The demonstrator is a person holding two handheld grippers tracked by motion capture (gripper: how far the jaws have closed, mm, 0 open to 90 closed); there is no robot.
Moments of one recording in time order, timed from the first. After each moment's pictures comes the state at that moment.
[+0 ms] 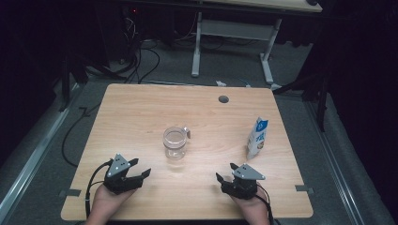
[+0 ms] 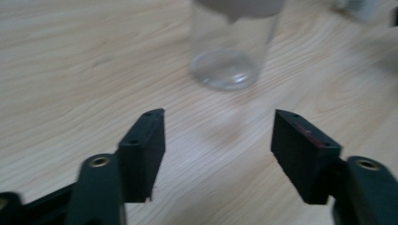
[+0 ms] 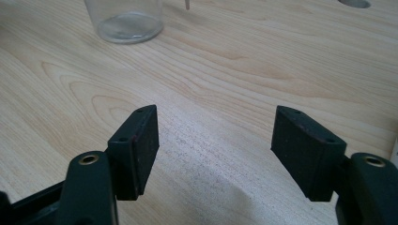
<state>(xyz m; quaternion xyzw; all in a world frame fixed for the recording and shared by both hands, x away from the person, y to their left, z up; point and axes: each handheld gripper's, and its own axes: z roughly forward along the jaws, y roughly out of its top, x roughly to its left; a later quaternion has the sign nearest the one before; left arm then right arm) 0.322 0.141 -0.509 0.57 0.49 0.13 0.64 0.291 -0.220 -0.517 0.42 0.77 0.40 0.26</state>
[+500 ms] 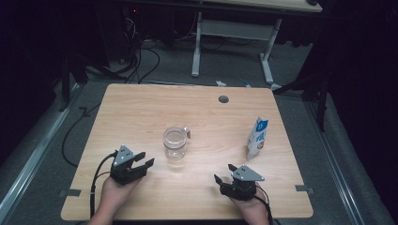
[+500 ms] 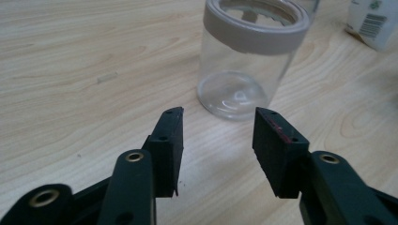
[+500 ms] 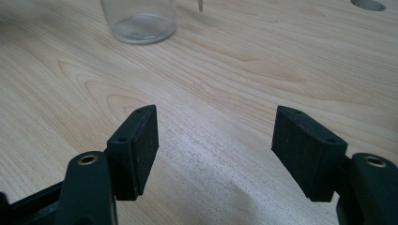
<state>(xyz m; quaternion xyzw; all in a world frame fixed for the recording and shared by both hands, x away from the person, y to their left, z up) 0.350 0.125 -0.497 0.55 0.53 0.14 0.63 0.288 -0.217 -0.518 0.41 0.78 0.41 0.25</state>
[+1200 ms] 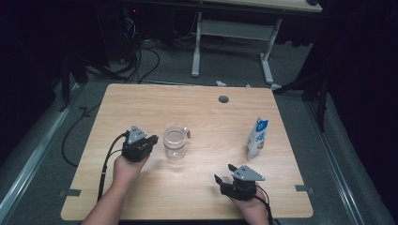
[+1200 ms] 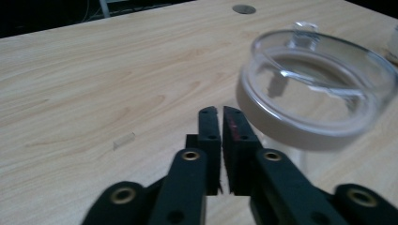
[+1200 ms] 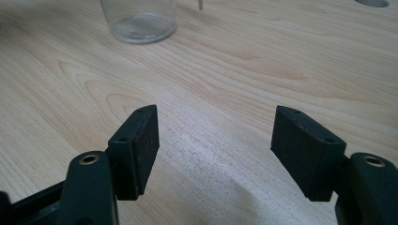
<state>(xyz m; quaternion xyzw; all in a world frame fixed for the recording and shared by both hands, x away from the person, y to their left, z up) 0.411 0.098 -0.484 0.55 0.52 0.17 0.63 0.289 -0.219 -0.520 0.41 0.77 0.41 0.24</state>
